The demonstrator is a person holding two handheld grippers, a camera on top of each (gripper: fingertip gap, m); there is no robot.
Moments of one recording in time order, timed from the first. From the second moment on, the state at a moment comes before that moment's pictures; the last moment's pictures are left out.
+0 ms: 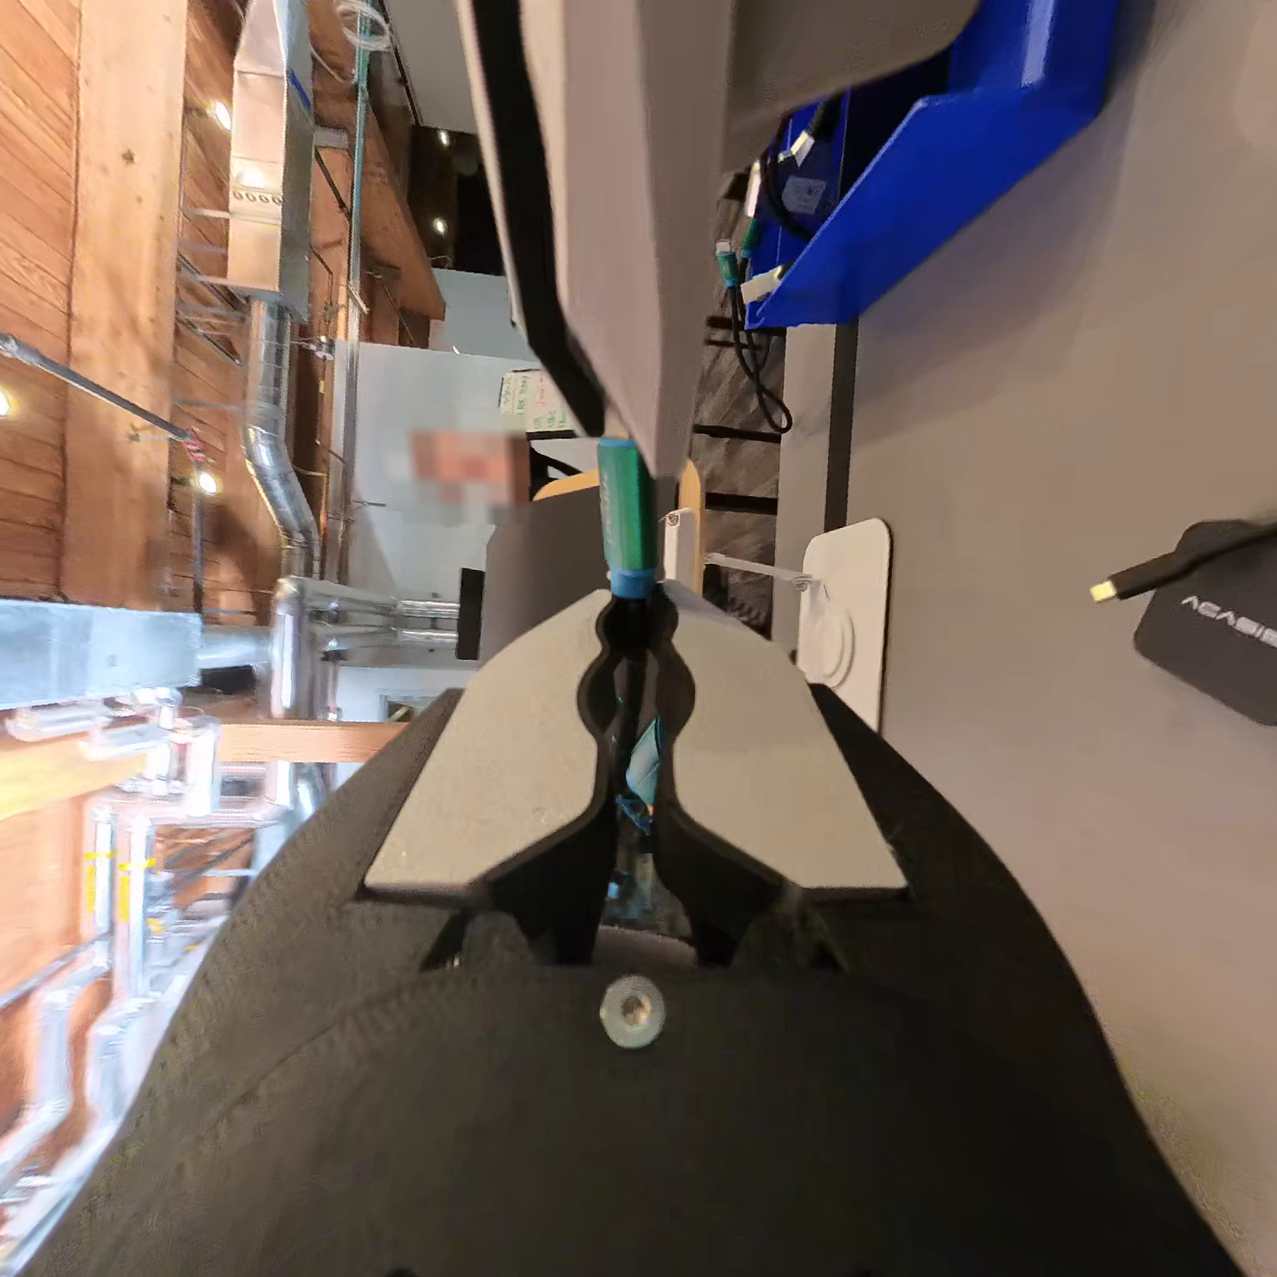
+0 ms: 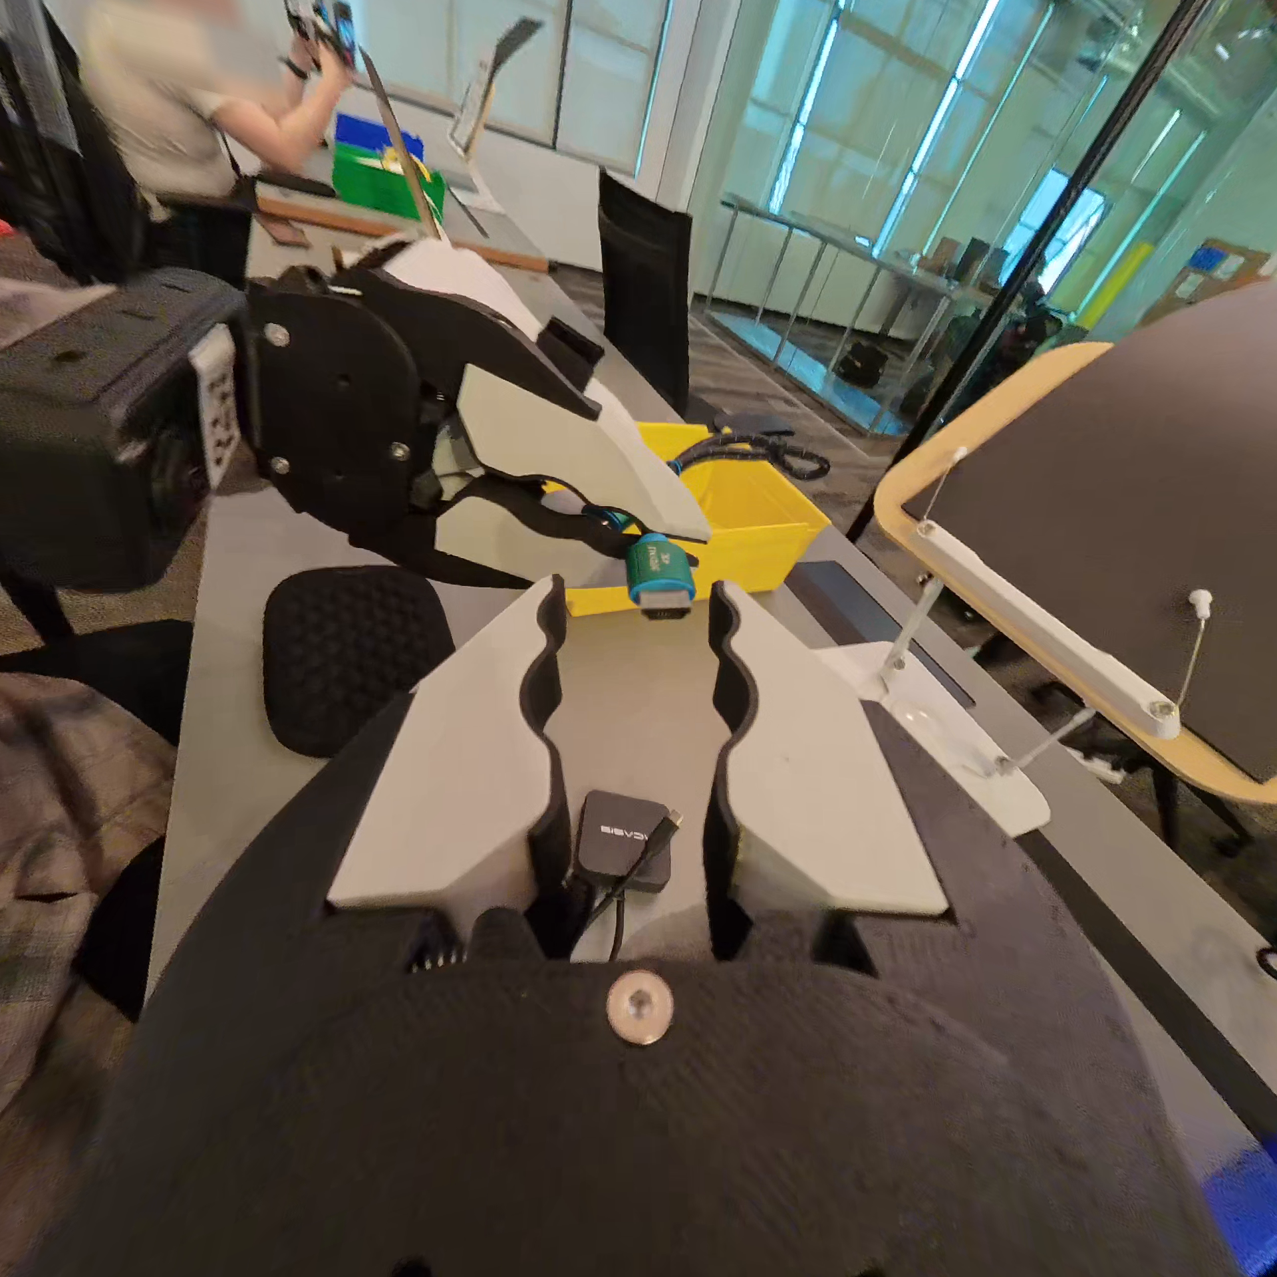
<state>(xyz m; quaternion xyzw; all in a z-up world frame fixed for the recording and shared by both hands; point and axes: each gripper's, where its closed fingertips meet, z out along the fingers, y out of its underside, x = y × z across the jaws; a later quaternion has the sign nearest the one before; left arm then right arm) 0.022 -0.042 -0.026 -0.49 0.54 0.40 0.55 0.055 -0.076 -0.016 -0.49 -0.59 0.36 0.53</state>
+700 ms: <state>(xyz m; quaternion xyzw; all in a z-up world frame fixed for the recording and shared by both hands) 0.038 -0.061 0.005 -0.47 0.55 0.39 0.57 0.053 -0.079 -0.005 -0.45 -0.55 0.44 0.55</state>
